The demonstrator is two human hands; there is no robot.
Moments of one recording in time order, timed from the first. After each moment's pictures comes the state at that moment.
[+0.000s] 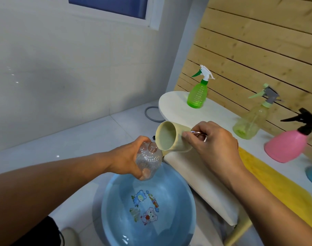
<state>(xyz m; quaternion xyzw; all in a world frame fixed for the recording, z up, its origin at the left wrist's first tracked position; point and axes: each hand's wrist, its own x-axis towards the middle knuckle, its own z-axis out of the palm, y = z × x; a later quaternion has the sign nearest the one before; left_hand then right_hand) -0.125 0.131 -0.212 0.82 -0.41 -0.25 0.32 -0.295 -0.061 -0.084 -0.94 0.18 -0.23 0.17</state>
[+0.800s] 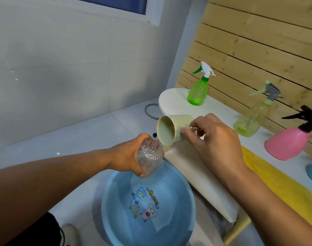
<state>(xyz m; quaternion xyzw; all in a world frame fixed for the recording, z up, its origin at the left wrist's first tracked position) -0.128 0.129 -0.207 0.82 -0.41 -0.25 0.30 -0.296 -0.055 -0.084 -0.95 0.12 -0.28 0.09</state>
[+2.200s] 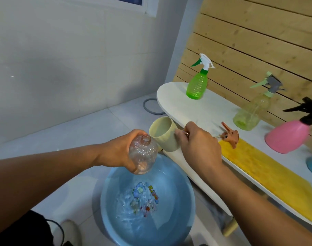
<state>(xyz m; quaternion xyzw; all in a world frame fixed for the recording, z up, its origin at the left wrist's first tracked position) -0.122 0.141 -0.210 0.77 -0.41 -0.28 0.40 -0.273 -0.059 -0.134 -0.96 0.23 -0.17 0.06</state>
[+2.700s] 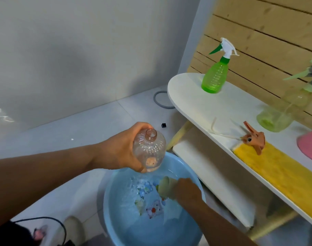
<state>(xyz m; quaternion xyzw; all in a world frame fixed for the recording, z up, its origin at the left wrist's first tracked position) -0.117 0.137 -0.214 0.78 -0.39 -0.23 0.43 -0.268 -0.089 -0.347 -0.94 0.26 0.22 0.03</state>
